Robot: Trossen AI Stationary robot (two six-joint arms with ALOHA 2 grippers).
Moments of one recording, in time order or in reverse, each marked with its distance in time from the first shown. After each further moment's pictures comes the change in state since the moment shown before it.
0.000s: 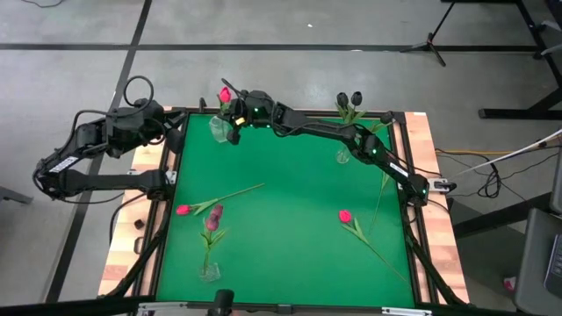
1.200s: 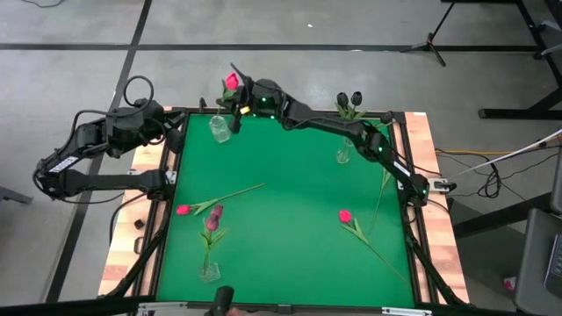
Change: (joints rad) left arm 0.000 0.000 0.000 0.000 0.000 0.001; right arm -0.024 -0.068 -0.001 0.077 -0.019 -0.013
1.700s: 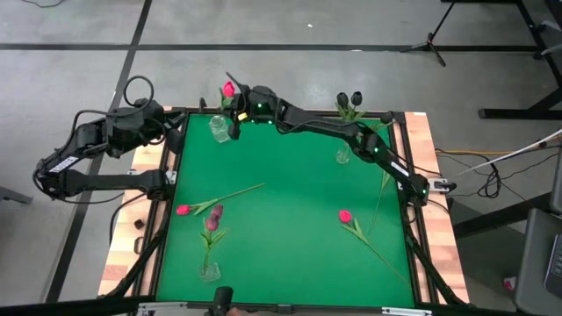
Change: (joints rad) left arm 0.000 0.000 0.000 0.000 0.000 0.000; right arm 0.006 0.048 -0.016 -0.006 -0.023 0.016
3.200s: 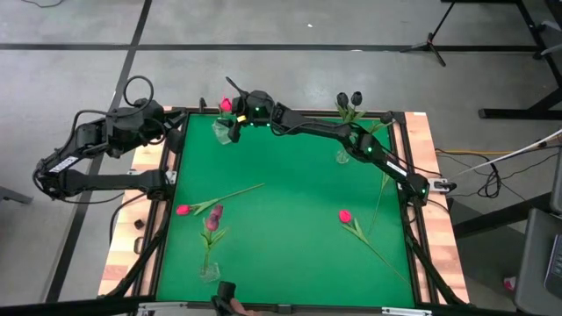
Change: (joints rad) left arm 0.000 0.000 0.000 0.001 0.000 -0.007; right arm -0.020 0.086 0.001 0.041 -0.037 0.076
